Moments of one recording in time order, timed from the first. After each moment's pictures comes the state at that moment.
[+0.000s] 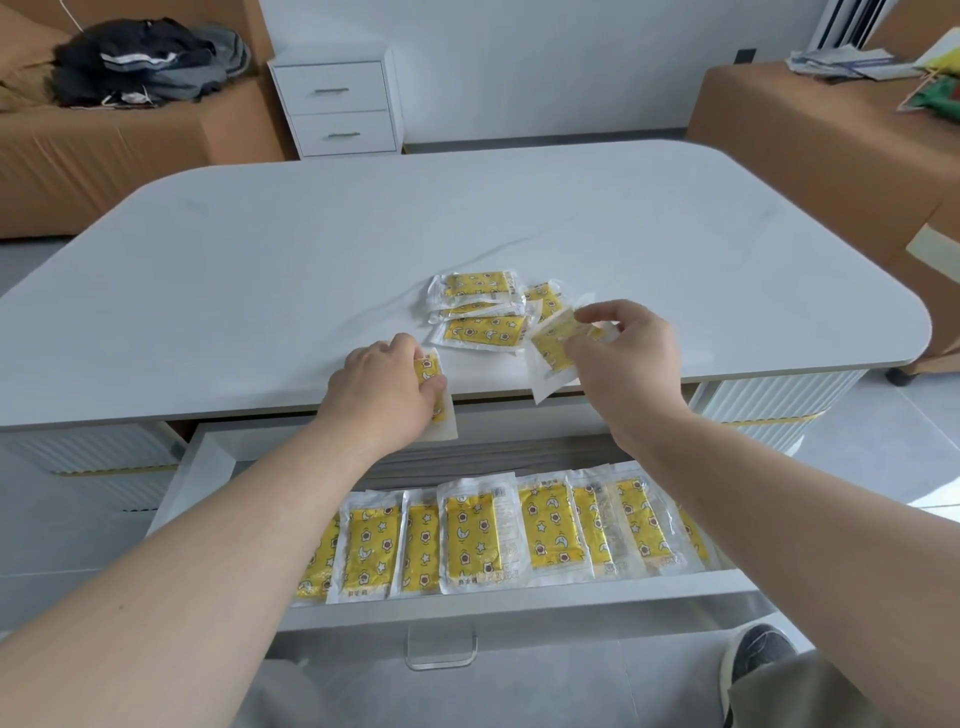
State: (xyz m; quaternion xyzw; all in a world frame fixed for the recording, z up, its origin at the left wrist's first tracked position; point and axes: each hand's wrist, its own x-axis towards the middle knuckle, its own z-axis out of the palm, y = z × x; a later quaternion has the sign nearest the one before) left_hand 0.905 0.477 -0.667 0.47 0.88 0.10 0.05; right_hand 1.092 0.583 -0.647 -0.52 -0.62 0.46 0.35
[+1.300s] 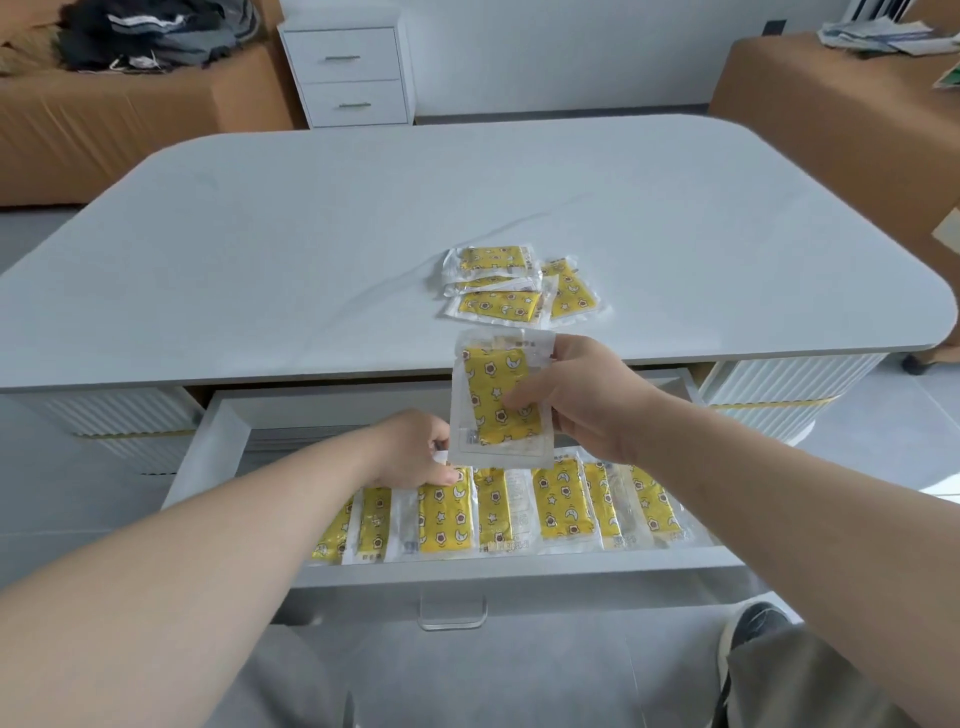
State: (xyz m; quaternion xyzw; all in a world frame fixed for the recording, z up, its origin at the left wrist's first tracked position) left_hand 0.898 0.451 -0.728 0.53 0.78 -0.01 0.35; right_hand 1.077 0.555 -0.659 -0.38 -0.57 0.72 0.12
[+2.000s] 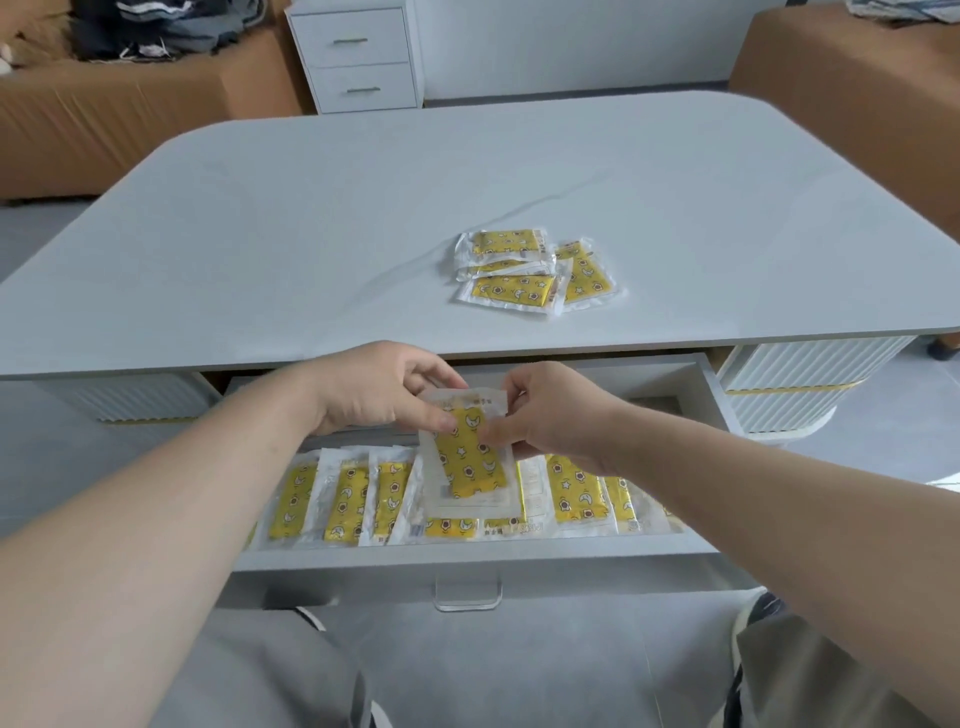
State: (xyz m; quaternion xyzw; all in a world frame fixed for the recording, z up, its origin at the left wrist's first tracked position) left_hand 0.877 0.432 -0.655 0.46 0.73 0.19 0.47; right_hand 1.062 0.533 -0.683 -0.38 -0.71 0.59 0.00
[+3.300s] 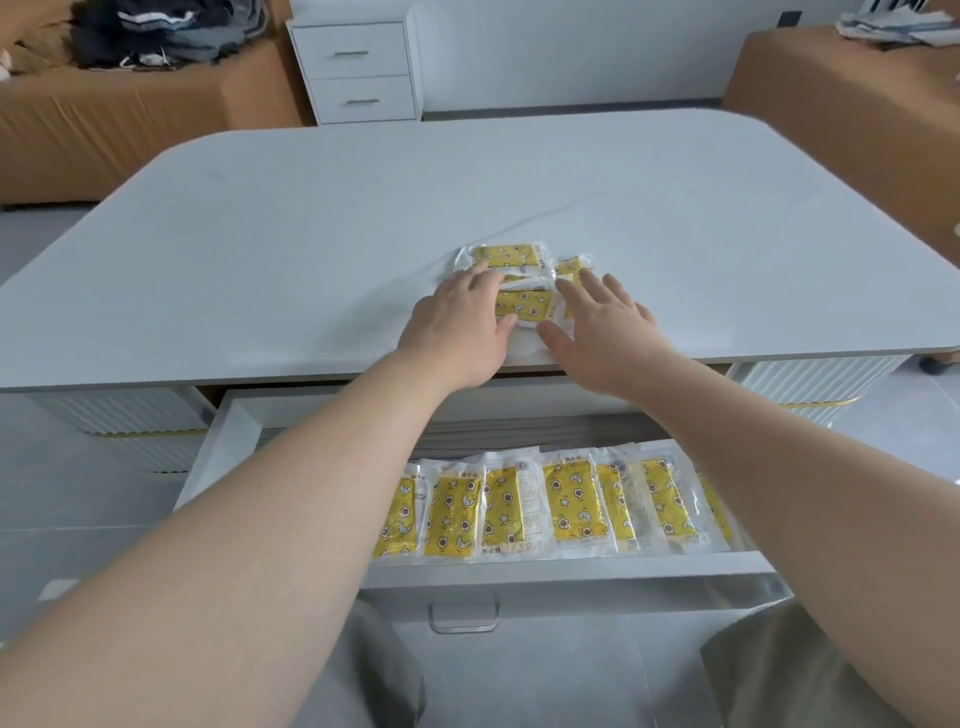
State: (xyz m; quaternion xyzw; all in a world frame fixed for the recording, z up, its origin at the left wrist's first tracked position) left_hand 0.908 0.523 -0.667 0.57 0.81 0.14 0.02; right_hand 1.058 0.618 -0.679 -0.41 -0.90 0.13 0.03
